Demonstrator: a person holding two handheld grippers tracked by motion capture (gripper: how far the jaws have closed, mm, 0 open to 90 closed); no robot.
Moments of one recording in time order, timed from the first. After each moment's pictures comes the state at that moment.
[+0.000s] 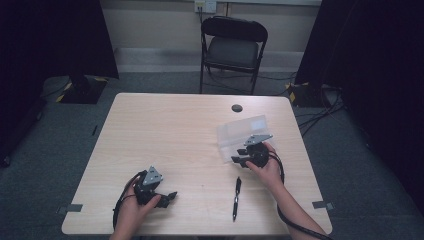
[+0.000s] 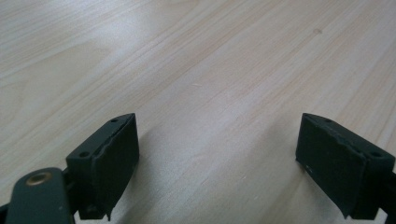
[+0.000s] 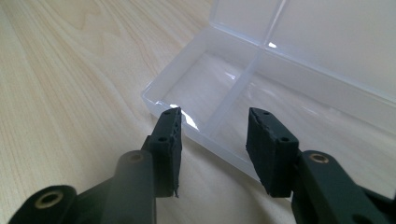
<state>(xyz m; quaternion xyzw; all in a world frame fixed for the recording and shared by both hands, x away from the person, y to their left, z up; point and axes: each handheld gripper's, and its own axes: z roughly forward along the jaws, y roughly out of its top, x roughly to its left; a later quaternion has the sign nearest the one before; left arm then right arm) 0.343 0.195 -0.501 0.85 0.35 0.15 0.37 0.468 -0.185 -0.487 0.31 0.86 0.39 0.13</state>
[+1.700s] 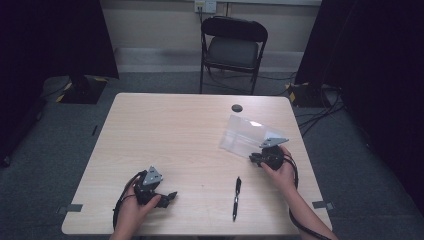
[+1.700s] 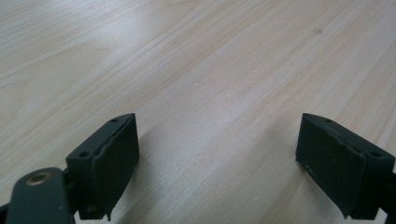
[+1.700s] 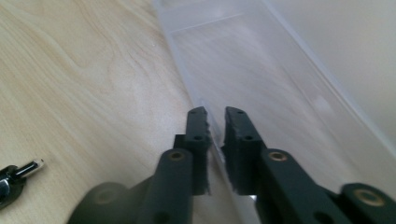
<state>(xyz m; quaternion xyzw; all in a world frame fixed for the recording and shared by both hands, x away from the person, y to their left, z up) 0.343 0.195 -0.501 0.85 0.35 0.15 0.37 0.458 -0.232 -0.490 0.36 0.85 0.36 0.16</state>
